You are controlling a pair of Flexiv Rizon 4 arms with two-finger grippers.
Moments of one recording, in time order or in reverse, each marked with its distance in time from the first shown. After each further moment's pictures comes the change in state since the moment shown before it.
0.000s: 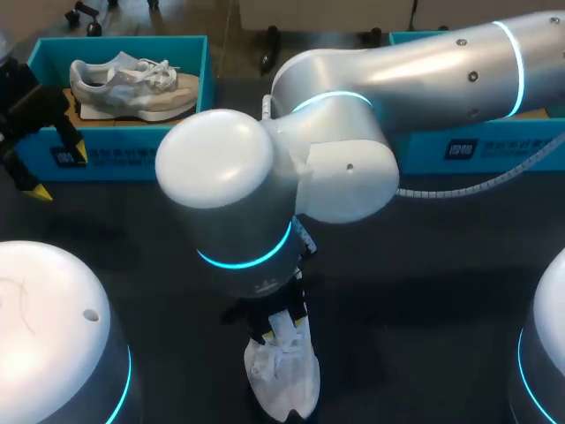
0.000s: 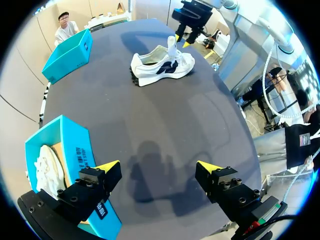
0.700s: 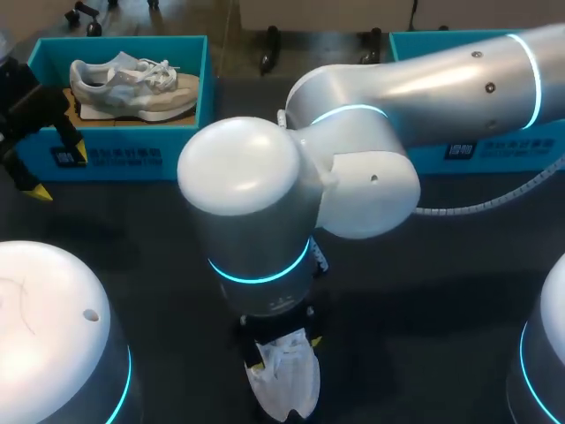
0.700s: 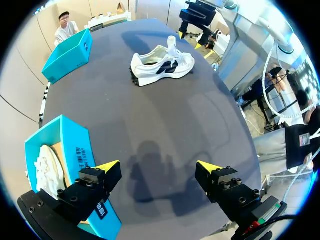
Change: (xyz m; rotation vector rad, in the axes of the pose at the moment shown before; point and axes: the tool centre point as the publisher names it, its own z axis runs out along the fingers) left arm 0.000 0.000 0.000 0.000 0.000 0.000; right arm 0.011 -0.042 -0.009 0.035 0.072 -0.043
